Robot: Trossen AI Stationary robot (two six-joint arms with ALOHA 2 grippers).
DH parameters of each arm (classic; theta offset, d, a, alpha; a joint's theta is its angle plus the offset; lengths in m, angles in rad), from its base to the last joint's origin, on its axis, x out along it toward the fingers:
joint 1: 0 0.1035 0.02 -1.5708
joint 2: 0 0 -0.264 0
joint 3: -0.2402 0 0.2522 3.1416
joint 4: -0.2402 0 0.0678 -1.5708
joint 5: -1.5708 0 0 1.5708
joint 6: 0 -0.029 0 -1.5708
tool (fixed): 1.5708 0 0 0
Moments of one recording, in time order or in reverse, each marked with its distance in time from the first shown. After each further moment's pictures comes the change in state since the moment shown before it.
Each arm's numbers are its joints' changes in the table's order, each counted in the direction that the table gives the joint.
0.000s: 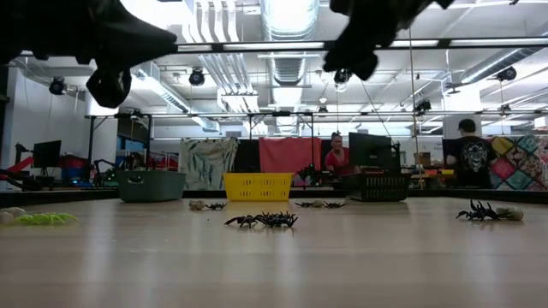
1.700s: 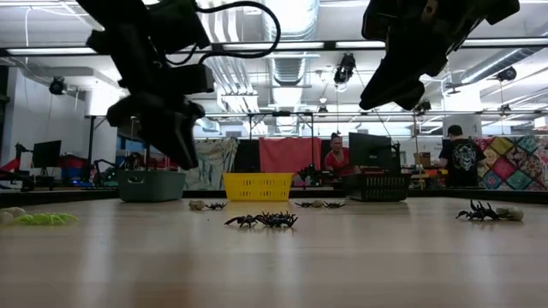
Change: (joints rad) left arm 0.528 0.326 -0.529 -1.202 -0.580 -0.747; right arm 0.194 -0.023 0.227 0.155 -0.210 -0.244
